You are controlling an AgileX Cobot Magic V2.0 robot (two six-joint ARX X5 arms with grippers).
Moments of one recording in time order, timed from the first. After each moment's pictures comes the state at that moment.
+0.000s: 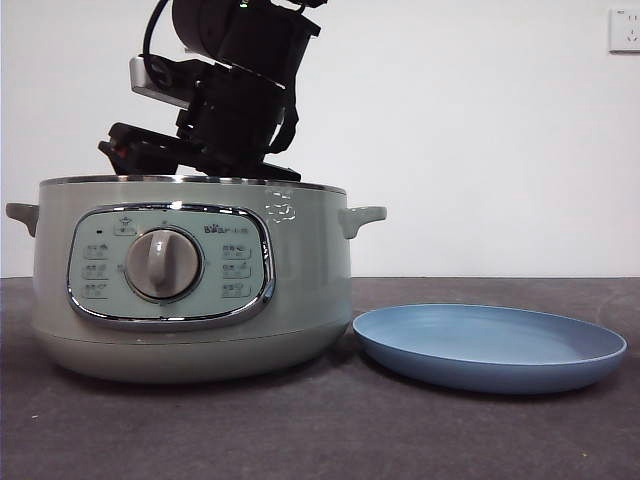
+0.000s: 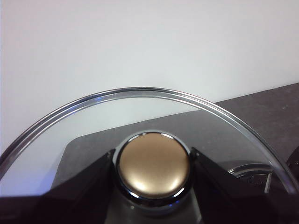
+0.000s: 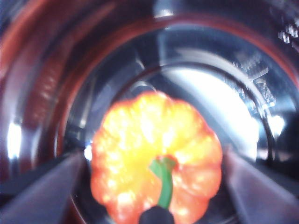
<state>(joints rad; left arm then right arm) -0.47 0.85 1.36 -0.70 -0.47 0.10 0.85 2.14 1.85 -0.78 -0.07 -0.09</state>
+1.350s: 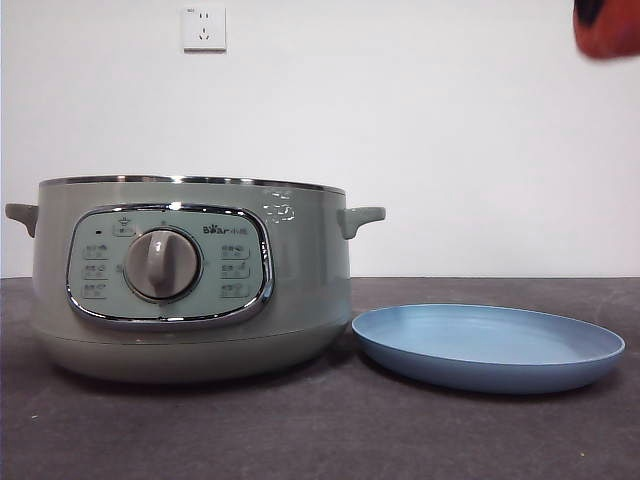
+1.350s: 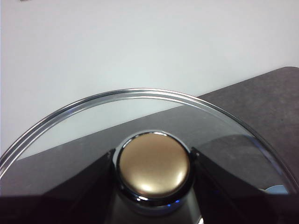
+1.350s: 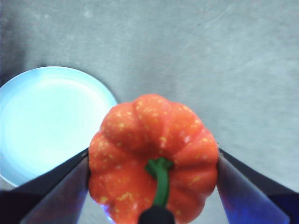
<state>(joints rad) -0.47 0.98 1.36 -0.57 -0.17 0.08 0.66 1.22 1.37 -1.21 0.57 0.29</state>
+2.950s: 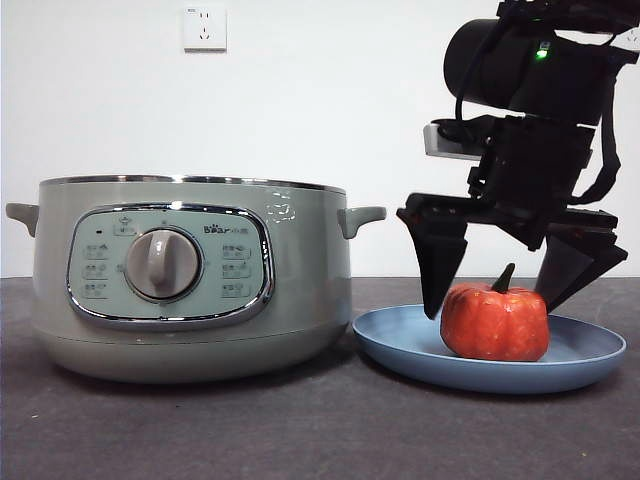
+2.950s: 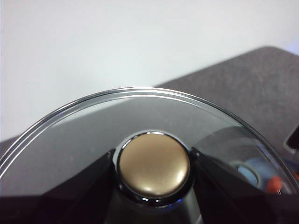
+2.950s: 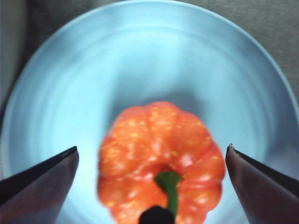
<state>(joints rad) -0.47 0.98 1.36 -0.66 -0.09 0.08 0.49 1.61 1.00 -0.51 0.03 0.17</state>
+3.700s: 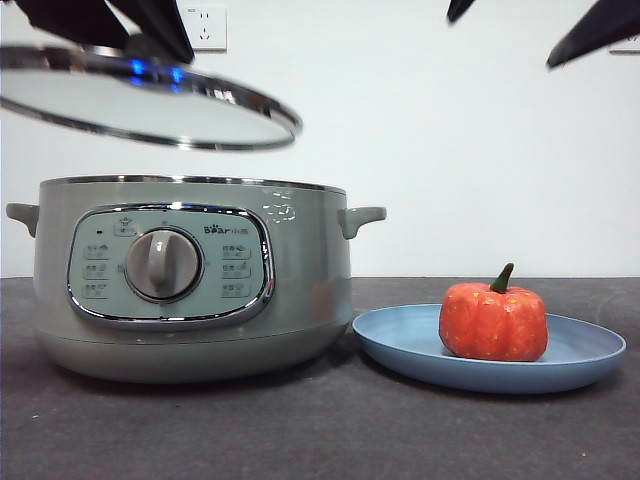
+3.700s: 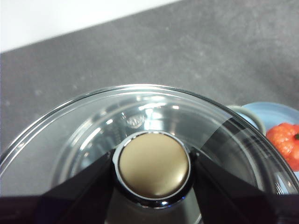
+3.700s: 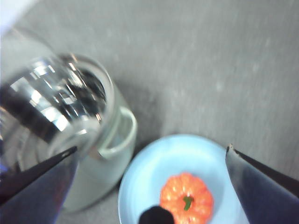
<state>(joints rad) -0.49 1.15 1.03 -0.38 -0.02 0.00 0.50 1.00 1.00 -0.51 0.00 0.19</state>
